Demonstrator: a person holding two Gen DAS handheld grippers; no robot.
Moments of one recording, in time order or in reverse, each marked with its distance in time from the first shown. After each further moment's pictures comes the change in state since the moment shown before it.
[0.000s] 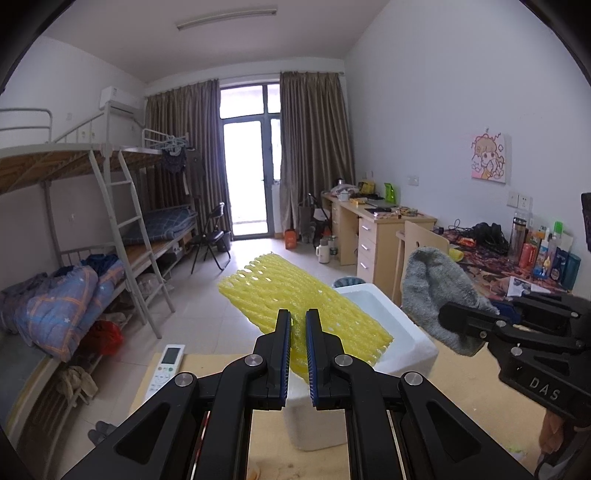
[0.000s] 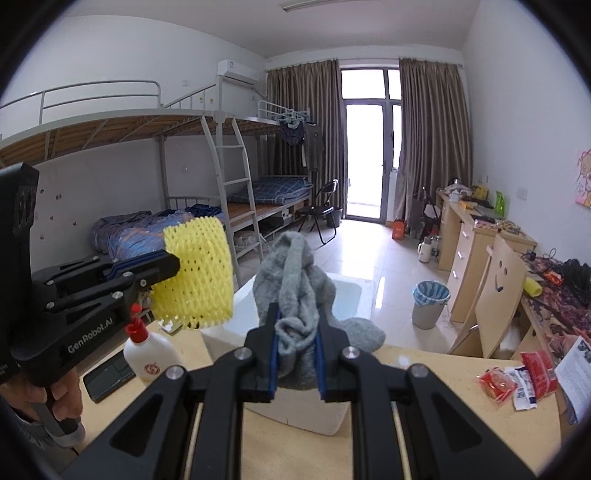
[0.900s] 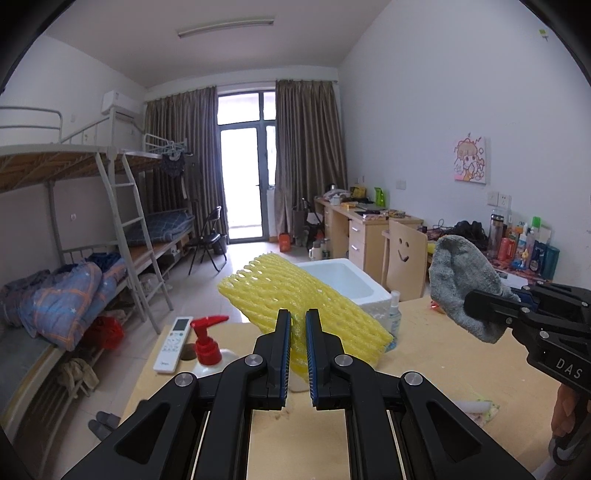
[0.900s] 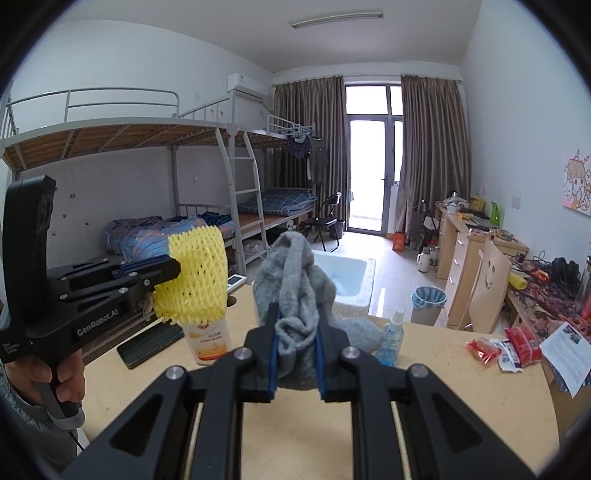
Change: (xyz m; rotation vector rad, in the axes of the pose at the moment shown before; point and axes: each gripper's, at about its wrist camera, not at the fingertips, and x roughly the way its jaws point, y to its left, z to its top) left arm -0.092 -0.009 -0.044 0.001 -0.028 -0.023; right arm -0.085 0.030 -0.040 -0.031 -0.063 -0.003
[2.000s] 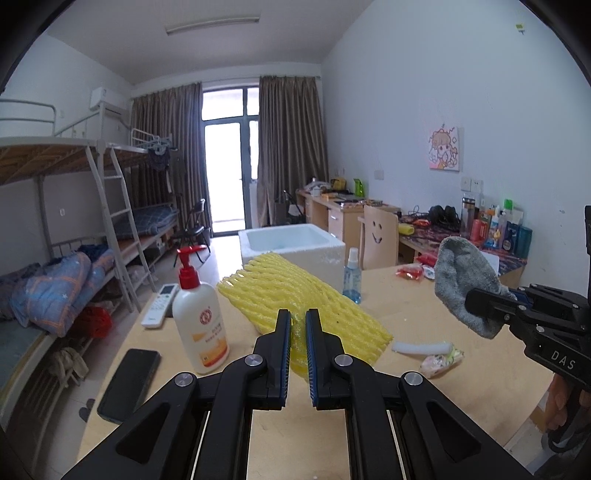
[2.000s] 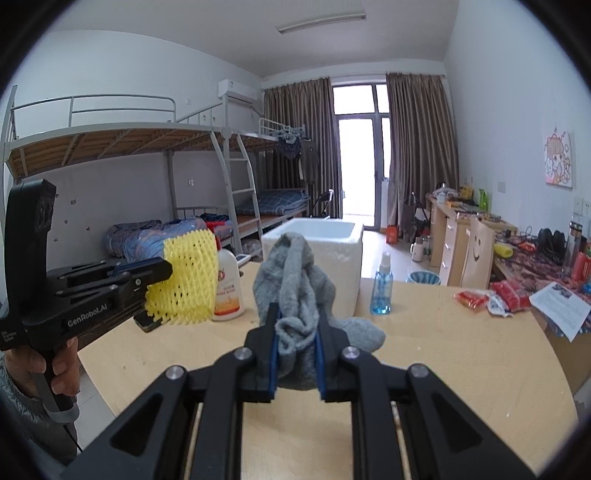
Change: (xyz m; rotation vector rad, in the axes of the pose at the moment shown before) left arm -0.062 -0.025 -0.059 0.013 0.019 -0.069; right arm -0.062 0.013 -0.067 0.053 -0.021 -0.019
